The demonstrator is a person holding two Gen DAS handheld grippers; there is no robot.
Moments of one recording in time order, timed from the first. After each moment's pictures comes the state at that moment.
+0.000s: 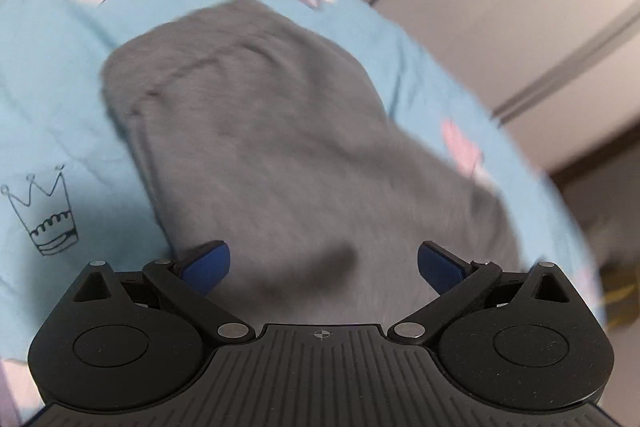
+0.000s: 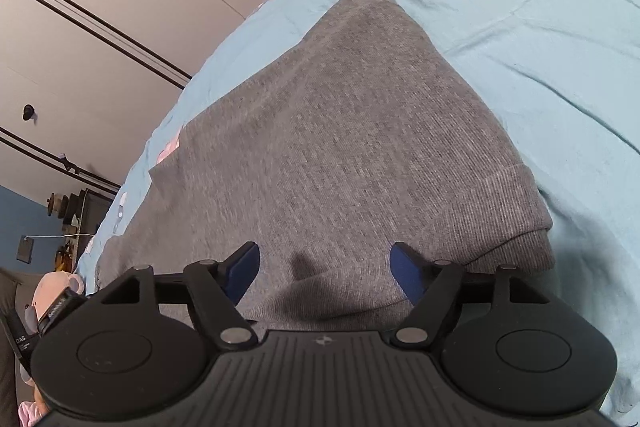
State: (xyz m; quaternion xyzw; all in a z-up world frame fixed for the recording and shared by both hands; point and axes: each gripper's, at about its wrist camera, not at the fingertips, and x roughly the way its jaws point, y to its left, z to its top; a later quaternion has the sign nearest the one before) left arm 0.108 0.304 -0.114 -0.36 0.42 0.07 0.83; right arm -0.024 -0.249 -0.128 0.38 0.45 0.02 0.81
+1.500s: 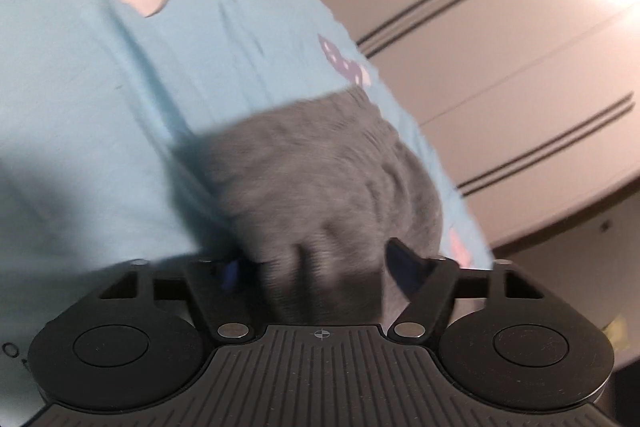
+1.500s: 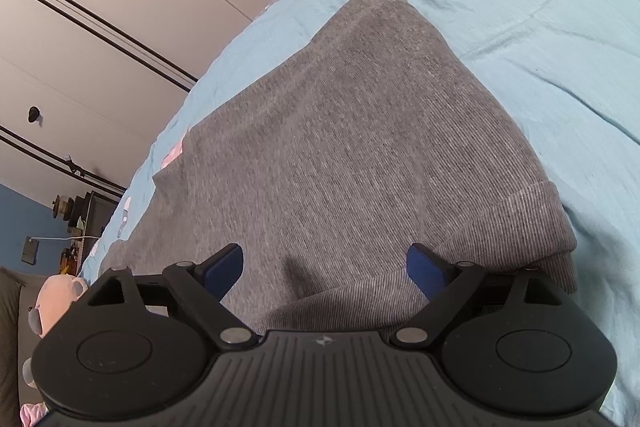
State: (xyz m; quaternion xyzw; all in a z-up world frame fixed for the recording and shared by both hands) left arm 0.110 0.403 -0.171 -0.46 0.31 0.02 0.83; right arm -0.013 -0.247 -0.134 0.38 0.45 0.03 0.81
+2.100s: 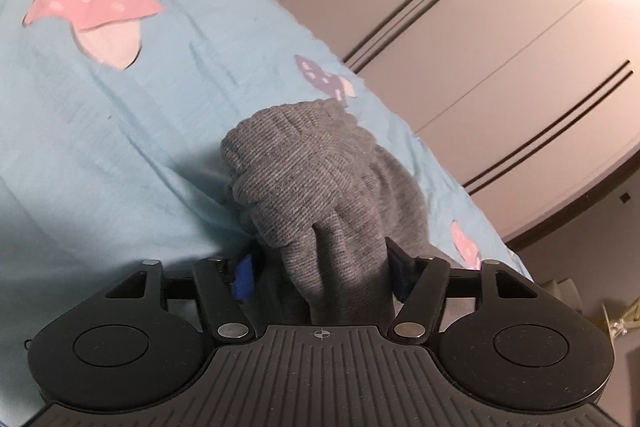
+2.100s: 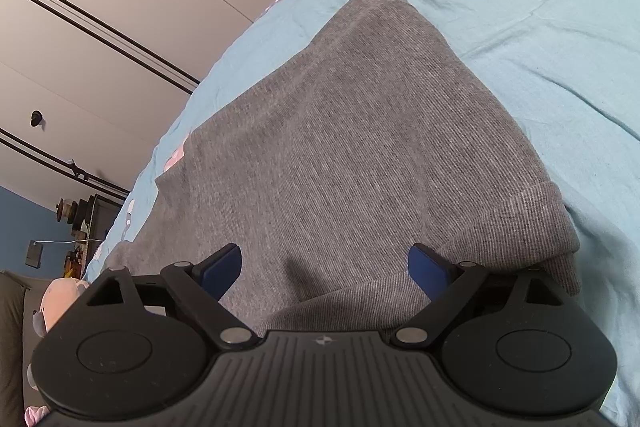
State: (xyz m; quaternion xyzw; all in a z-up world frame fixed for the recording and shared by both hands) left arm 0.111 0.378 -0.137 -0.37 0.32 0.04 0.87; right arm -0.012 -0.249 -0.135 0.38 0.44 0.03 0.81
